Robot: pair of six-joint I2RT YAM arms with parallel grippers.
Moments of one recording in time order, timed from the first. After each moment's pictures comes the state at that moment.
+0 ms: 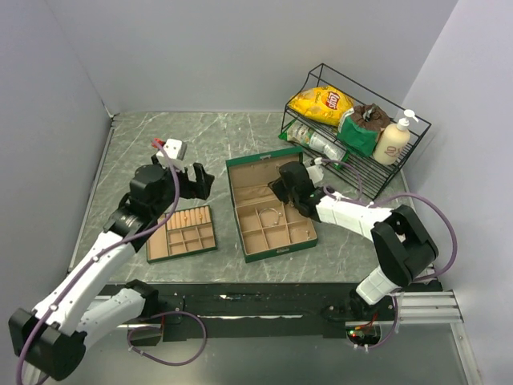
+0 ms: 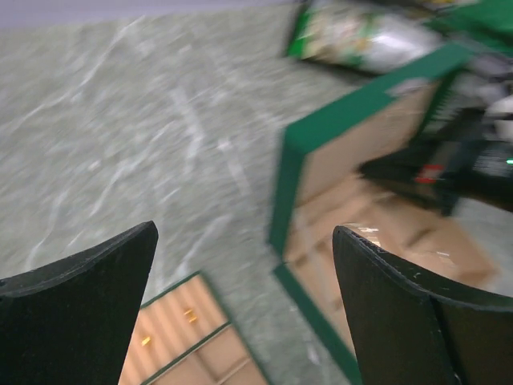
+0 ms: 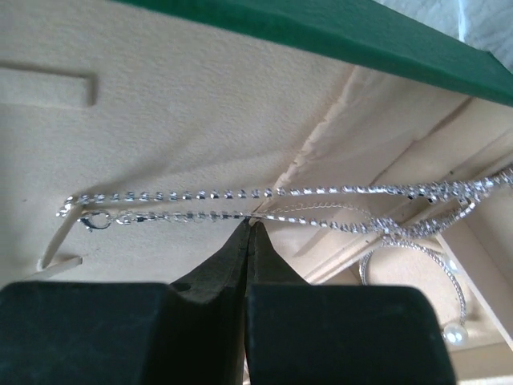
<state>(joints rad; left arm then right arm) -0.45 0.92 0.82 -0.16 -0.05 -0.21 0.62 1.56 0.91 -0.01 0.30 1.37</state>
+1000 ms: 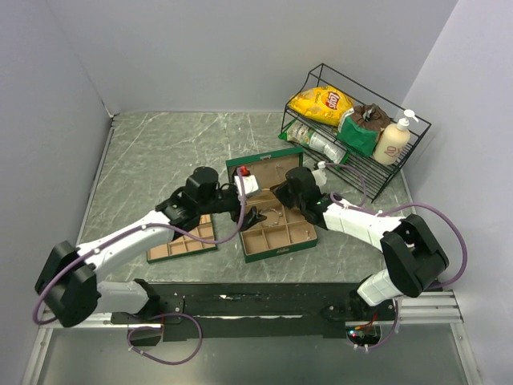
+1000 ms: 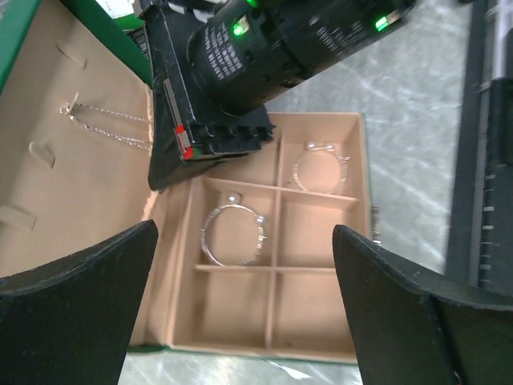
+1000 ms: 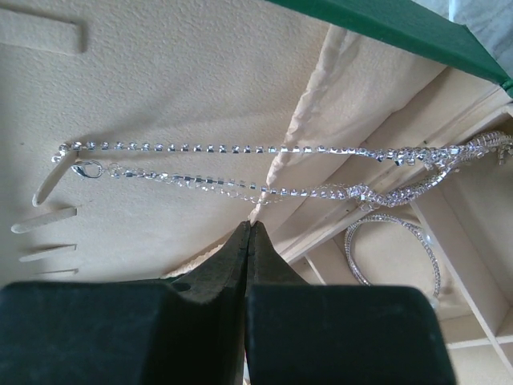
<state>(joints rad) -0.73 1.25 0.85 0.09 0.49 0.26 0.62 1.47 0.81 0.04 0.26 1.34</state>
